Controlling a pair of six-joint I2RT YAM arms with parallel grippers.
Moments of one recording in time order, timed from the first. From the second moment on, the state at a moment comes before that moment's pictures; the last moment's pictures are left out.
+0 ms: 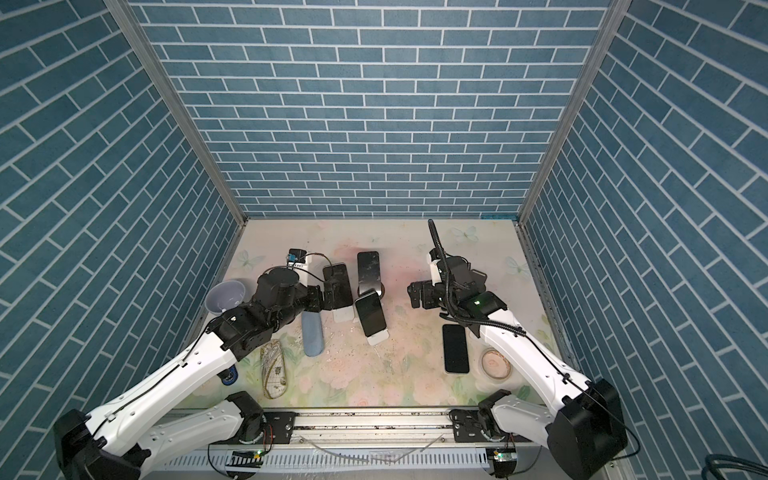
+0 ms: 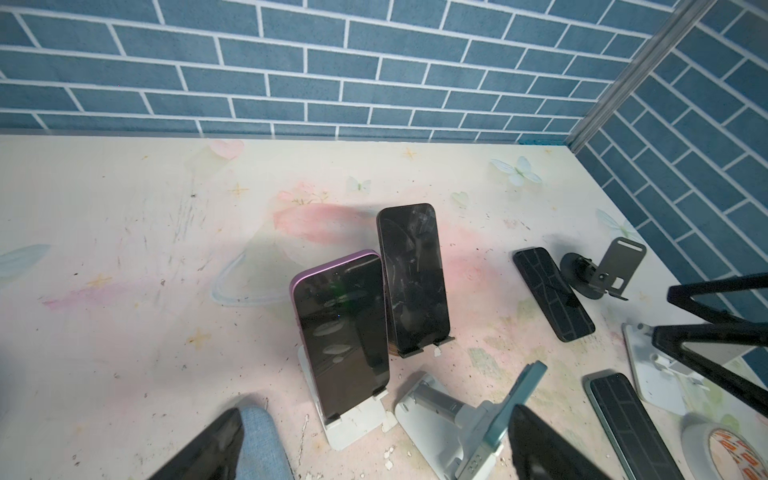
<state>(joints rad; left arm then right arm) -0.66 1.00 0.86 -0.40 -0.21 -0.39 0.57 1.15 0.89 -0.42 -0.07 0.28</state>
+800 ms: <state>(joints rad) -0.64 0.91 0.73 -0.26 0.15 -0.30 0.94 1.31 0.86 -0.18 0.08 0.27</state>
